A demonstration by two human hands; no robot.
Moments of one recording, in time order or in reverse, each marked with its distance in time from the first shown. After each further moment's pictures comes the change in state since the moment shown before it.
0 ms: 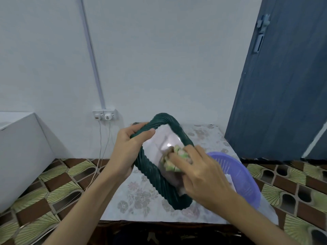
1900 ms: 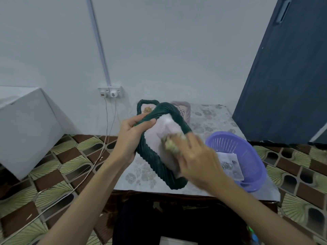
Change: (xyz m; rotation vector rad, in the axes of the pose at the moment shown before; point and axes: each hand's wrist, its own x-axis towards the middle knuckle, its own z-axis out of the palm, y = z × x) left_hand -0.007 -0.043 -0.026 -0.038 0.021 -0.072; right_hand -0.022 -0.013 0.045 0.032 -0.136 0.105
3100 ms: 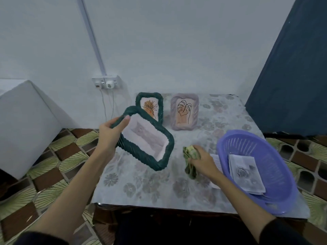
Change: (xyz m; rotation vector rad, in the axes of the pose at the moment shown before) left_hand 0.121 -0.082 -0.067 0.152 0.275 -0.179; right_hand 0.001 0.104 0.176 0.733 -0.530 0.906
